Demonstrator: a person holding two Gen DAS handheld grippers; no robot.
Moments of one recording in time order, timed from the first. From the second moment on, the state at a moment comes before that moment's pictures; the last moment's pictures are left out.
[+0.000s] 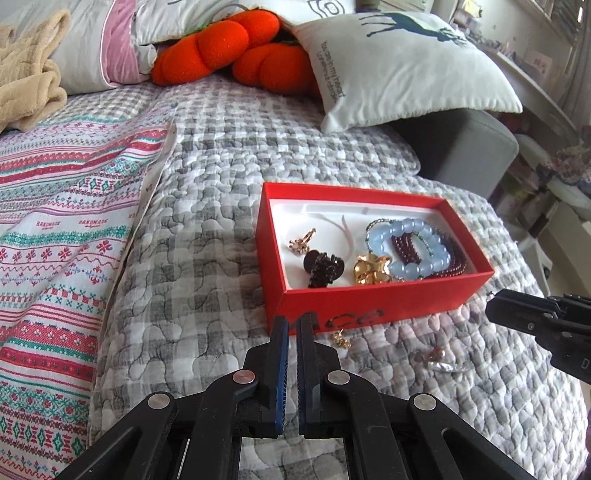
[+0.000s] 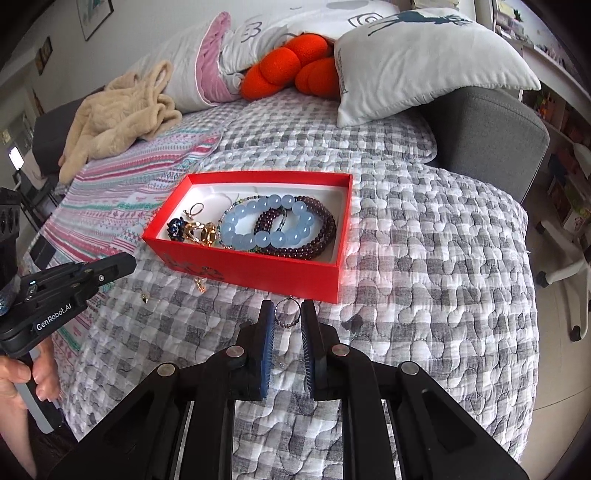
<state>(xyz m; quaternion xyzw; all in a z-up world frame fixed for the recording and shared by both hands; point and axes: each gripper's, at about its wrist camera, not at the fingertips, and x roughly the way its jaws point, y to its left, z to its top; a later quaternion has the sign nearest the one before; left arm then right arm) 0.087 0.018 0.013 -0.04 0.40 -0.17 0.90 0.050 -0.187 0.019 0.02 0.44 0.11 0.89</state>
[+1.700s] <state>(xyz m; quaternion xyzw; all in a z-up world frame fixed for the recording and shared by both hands) 0.096 0.000 0.019 -0.03 0.38 -0.16 0.91 0.110 -0.196 0.034 0.09 0.40 0.10 0.91</state>
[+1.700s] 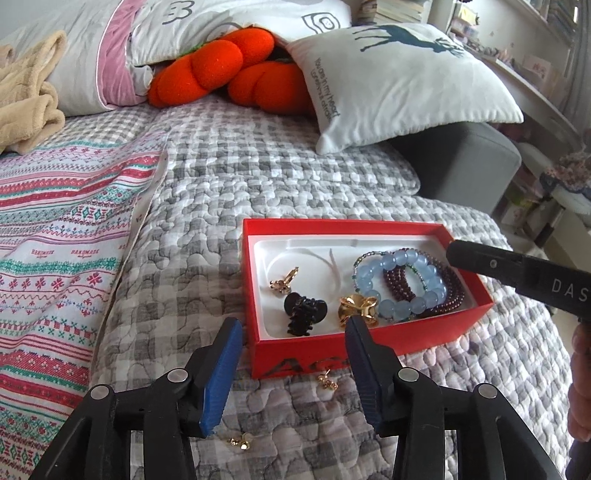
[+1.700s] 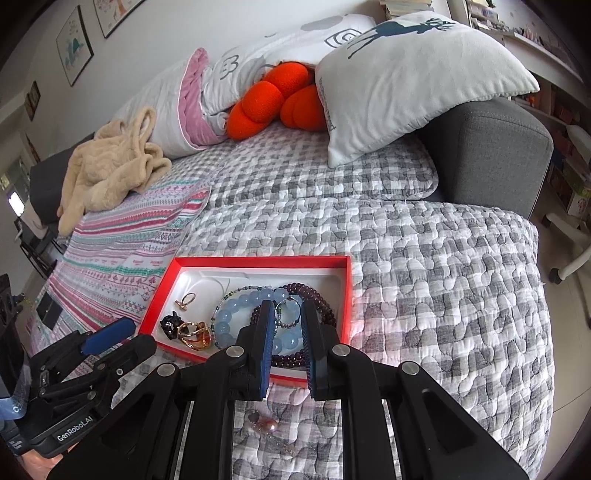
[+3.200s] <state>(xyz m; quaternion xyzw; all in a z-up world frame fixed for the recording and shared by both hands) 0.052 0.014 -0.030 0.06 0.44 -0.17 0.88 0.030 -0.185 -0.022 -0.02 0.49 0.10 0.87</state>
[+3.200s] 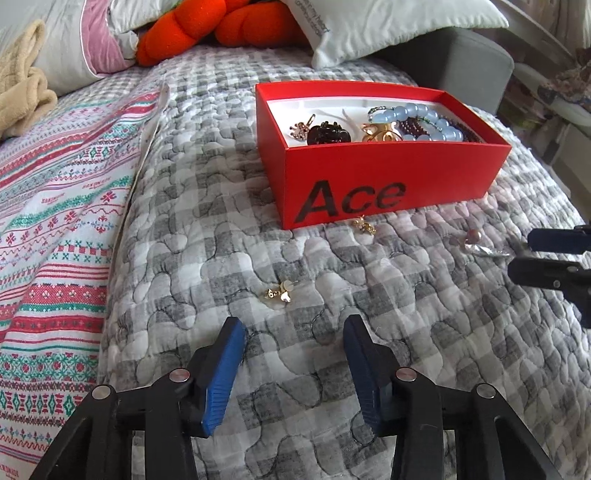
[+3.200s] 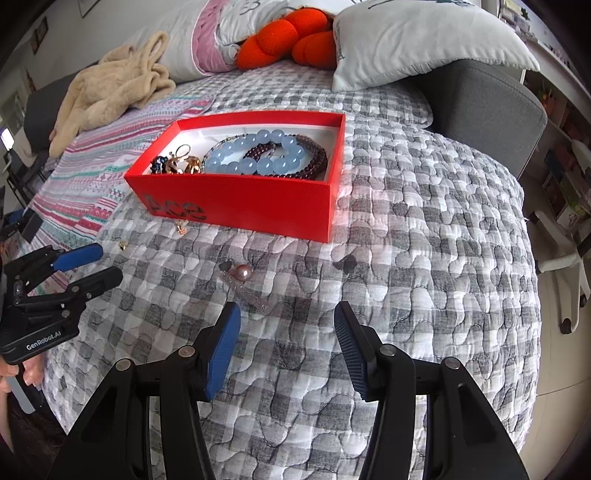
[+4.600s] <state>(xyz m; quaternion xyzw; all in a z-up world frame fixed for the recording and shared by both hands) 0.073 0.014 -0.021 0.01 0.44 -0.18 0.88 0.052 -0.148 -0.025 -0.05 0.46 0.15 0.87</state>
